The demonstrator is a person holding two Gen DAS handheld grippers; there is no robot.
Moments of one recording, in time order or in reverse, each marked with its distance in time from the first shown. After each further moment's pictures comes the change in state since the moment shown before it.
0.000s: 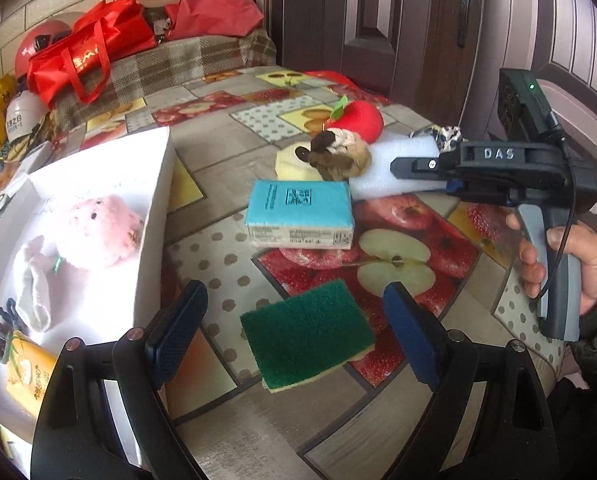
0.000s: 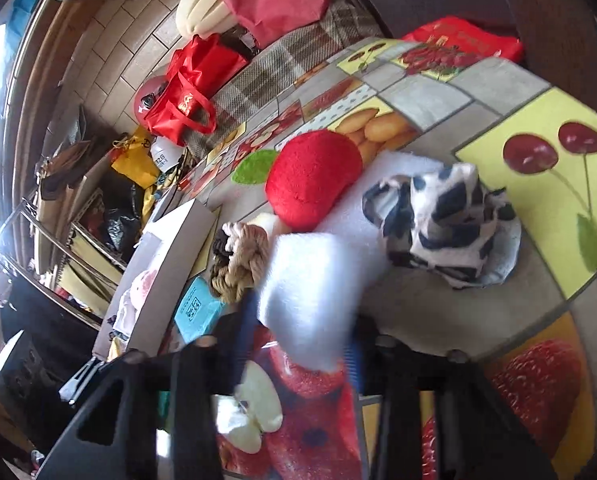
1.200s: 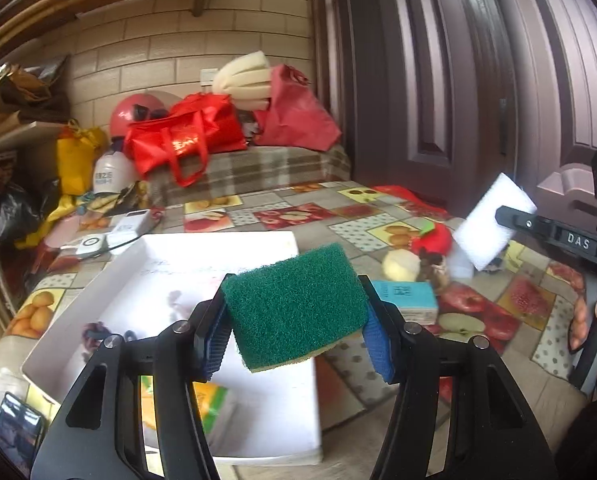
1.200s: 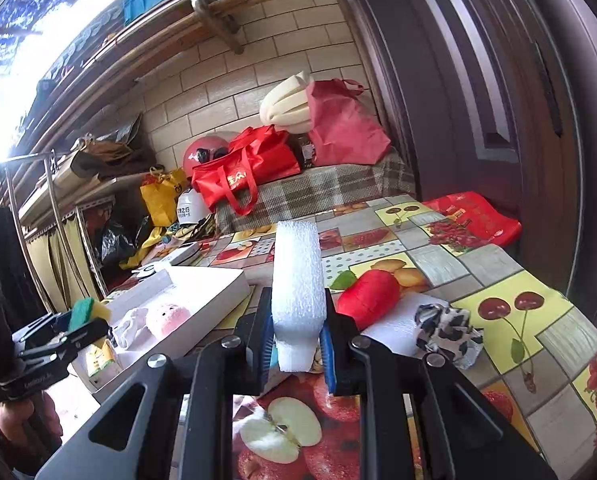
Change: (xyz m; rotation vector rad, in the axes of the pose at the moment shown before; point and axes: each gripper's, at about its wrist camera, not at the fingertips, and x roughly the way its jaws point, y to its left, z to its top) left arm -0.089 0.064 -0.033 -0.096 -0.459 0.223; right arm -0.060 0.090 -0.043 -0.438 -0.446 -0.121
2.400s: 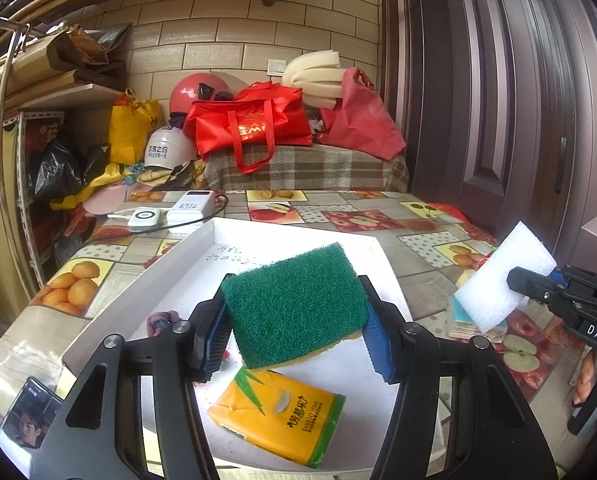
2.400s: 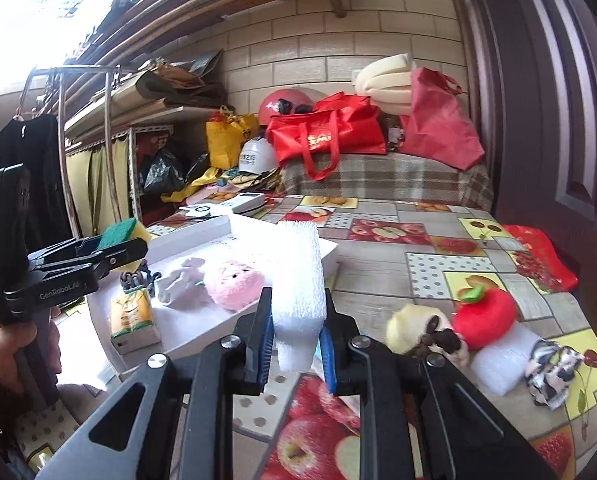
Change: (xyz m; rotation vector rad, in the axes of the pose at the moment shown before) left arm 0.003 0.068 -0.007 -0.137 -0.001 0.139; right arm 0.053 0.097 -0.015 -0.276 0.112 0.153
